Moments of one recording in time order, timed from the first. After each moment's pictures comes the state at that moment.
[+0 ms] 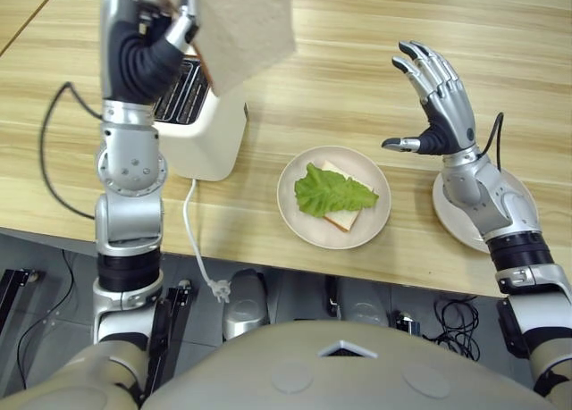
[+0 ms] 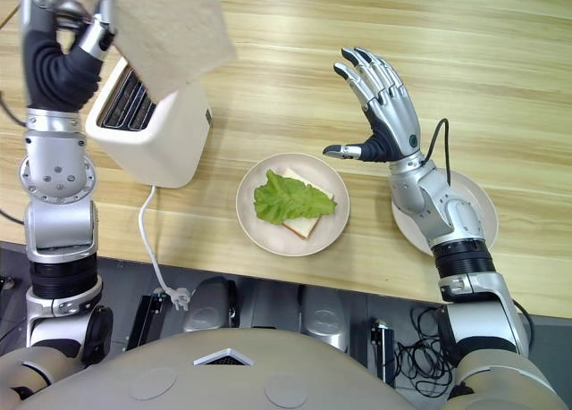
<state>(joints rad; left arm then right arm) -0.28 0.34 0.01 -0.30 0.17 -0.05 -0.11 -0.31 -0.62 0.14 0.34 -0.76 -0.72 -0.55</state>
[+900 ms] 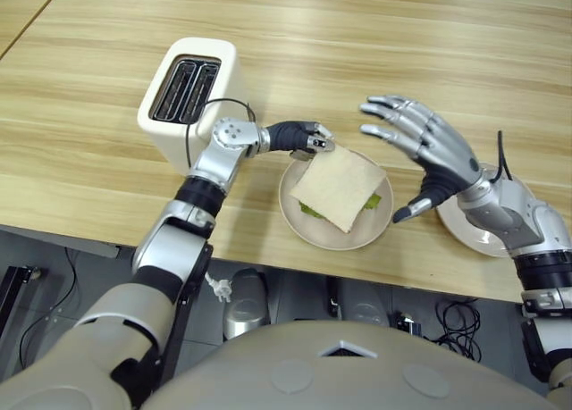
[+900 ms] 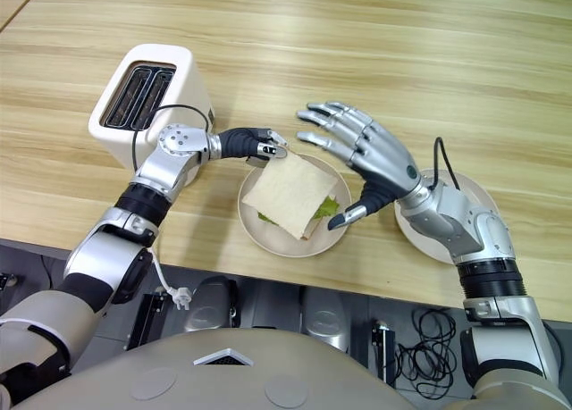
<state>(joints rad) -0.73 0.17 -0.30 0.80 -0.03 -0.12 -0.95 -0.17 -0.72 0.10 0.14 -0.75 -1.09 -0.28</state>
